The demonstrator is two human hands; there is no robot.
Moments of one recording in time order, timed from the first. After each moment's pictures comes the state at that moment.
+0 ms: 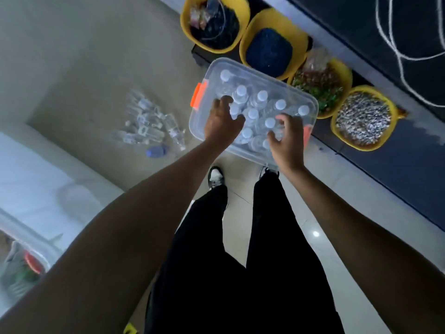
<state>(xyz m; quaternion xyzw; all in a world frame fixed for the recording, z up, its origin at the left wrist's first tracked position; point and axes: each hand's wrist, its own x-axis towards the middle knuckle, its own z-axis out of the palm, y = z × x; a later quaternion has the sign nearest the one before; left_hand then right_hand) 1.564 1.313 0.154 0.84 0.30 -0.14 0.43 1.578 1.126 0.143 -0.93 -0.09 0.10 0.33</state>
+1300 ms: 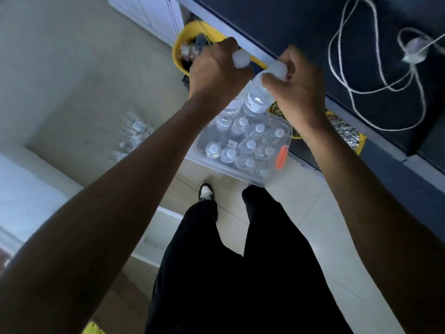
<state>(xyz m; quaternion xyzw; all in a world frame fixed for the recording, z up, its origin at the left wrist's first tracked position) 1.669 1.327 0.356 0.92 0.20 0.05 0.34 1.699 1.165 0.356 -0.92 -0.10 0.04 0.39</state>
